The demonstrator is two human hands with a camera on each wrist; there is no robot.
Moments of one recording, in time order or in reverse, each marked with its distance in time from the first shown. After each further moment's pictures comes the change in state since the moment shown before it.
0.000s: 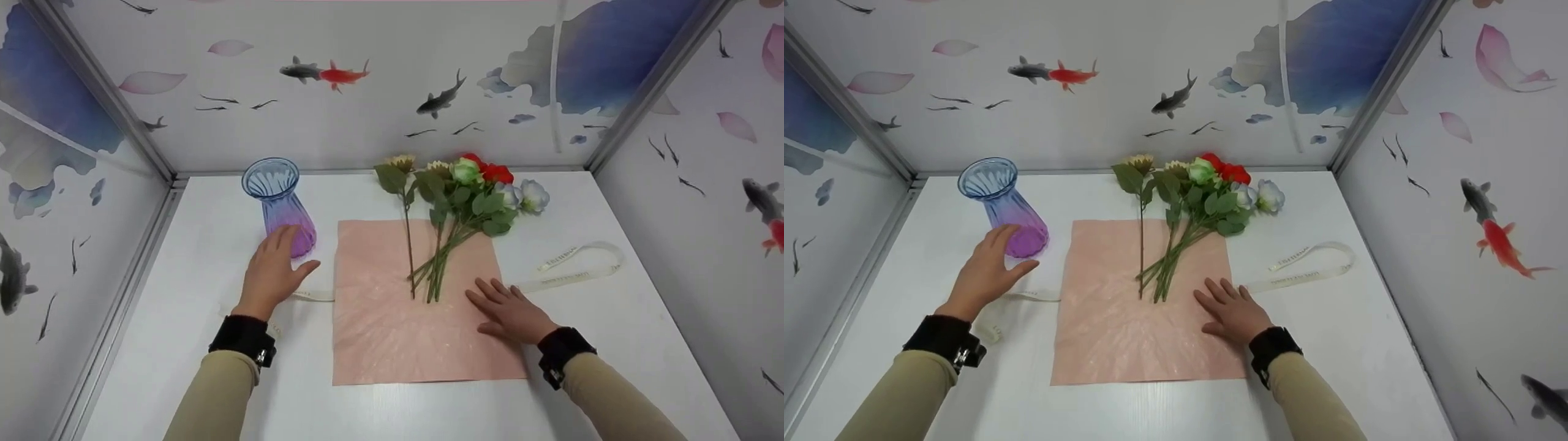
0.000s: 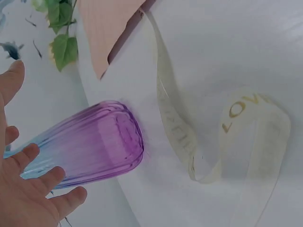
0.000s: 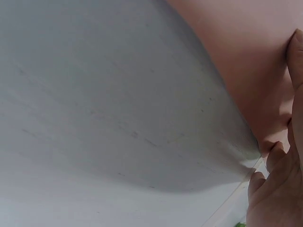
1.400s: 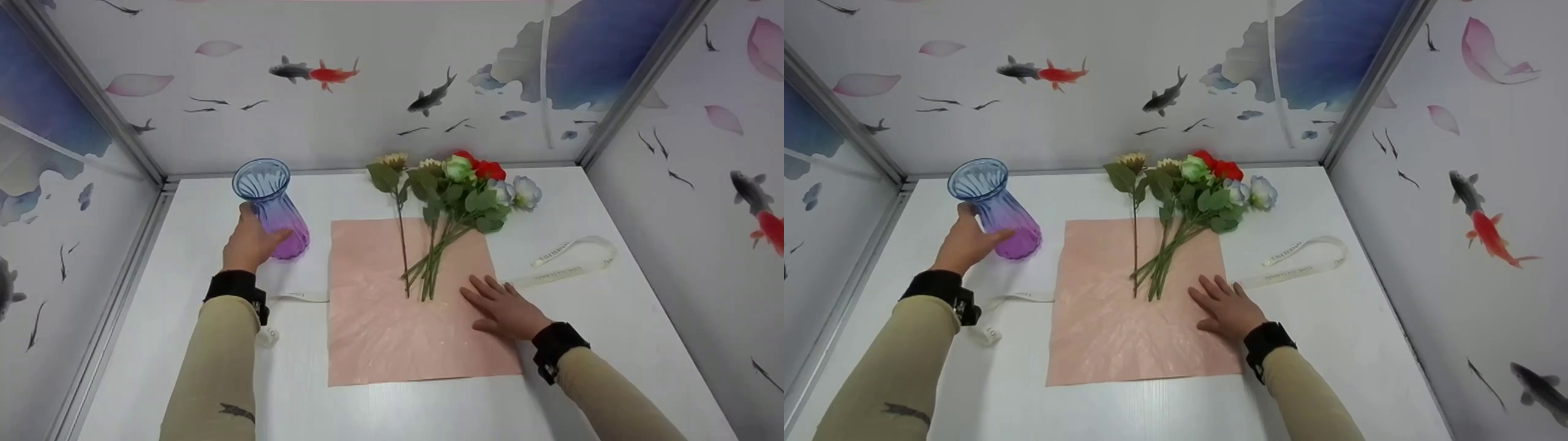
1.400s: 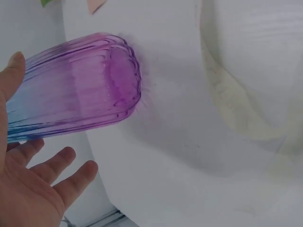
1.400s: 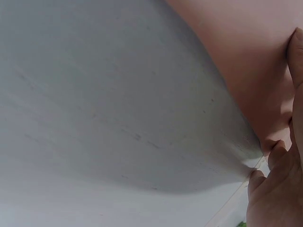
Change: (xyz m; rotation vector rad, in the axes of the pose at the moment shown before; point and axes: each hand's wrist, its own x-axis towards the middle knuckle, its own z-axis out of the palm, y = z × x) left_hand 0.057 -0.023 -0.029 -0.197 -0.096 -0.373; right_hand -0.001 0.000 -0.001 0.028 -0.013 0.010
